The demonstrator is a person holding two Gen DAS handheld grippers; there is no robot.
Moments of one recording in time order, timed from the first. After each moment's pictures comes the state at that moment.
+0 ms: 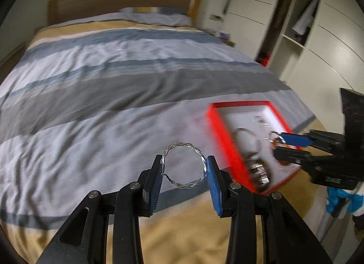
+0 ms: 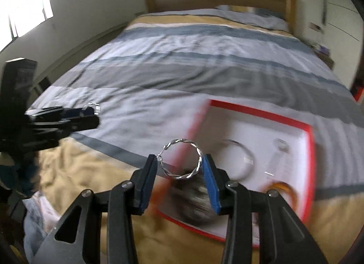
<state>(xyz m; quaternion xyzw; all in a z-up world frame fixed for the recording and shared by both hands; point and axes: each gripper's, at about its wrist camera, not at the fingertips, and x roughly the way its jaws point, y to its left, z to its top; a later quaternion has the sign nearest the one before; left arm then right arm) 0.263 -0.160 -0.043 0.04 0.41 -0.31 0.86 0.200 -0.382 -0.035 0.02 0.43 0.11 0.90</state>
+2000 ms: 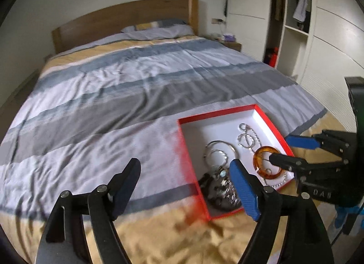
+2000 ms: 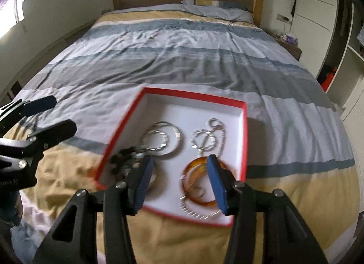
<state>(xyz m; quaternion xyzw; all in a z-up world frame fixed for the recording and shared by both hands) 0.205 -0.242 -0.009 0.10 0.36 -0.23 0.90 0.170 -0.437 -0.025 0.00 0.44 0.02 0.90</state>
